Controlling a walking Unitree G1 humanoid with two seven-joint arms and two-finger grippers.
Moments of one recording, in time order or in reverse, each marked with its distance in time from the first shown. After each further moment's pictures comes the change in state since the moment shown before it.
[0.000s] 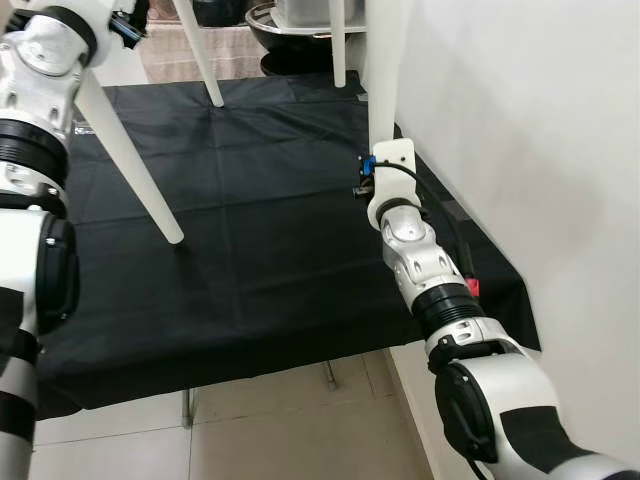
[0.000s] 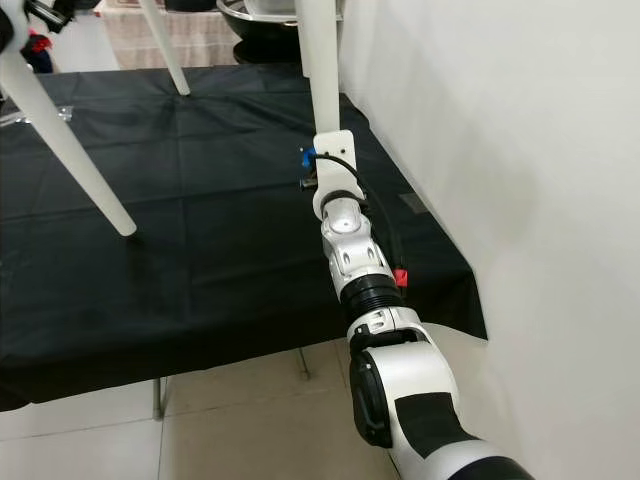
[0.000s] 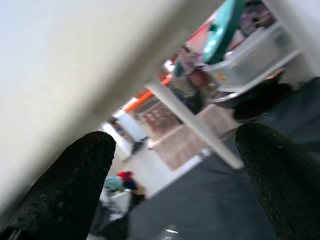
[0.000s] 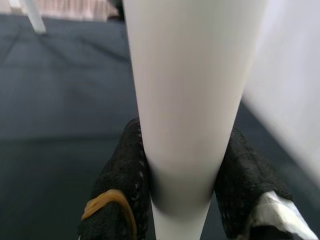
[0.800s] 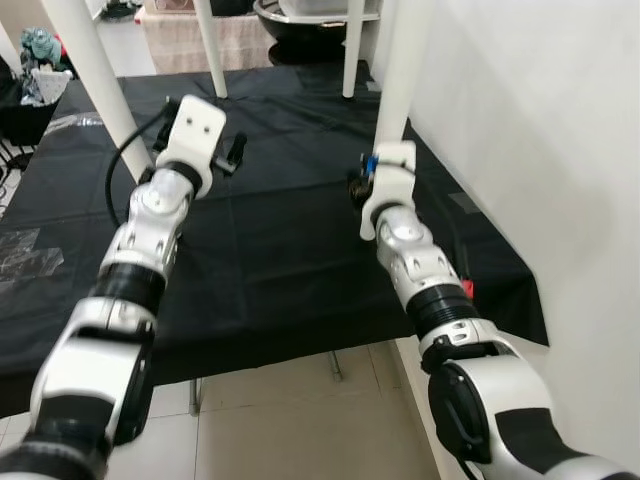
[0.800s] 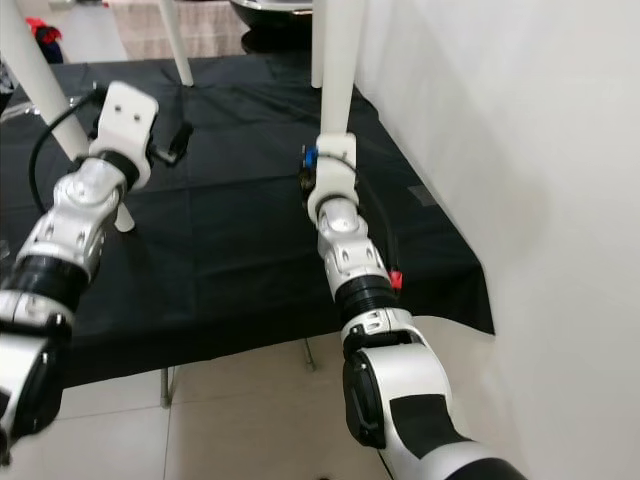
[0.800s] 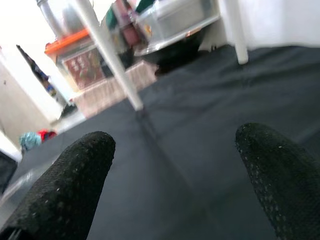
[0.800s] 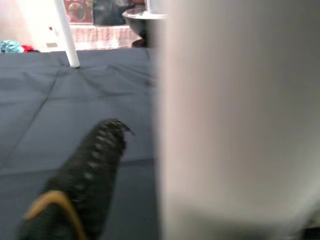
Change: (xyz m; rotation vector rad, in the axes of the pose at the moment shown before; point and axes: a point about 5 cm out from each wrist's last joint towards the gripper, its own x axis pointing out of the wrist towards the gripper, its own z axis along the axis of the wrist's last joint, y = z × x) left arm -0.079 -0.108 -0.077 -0.251 0.131 -0.125; right arm 0.000 0.012 0.035 0.086 -0.120 0.068
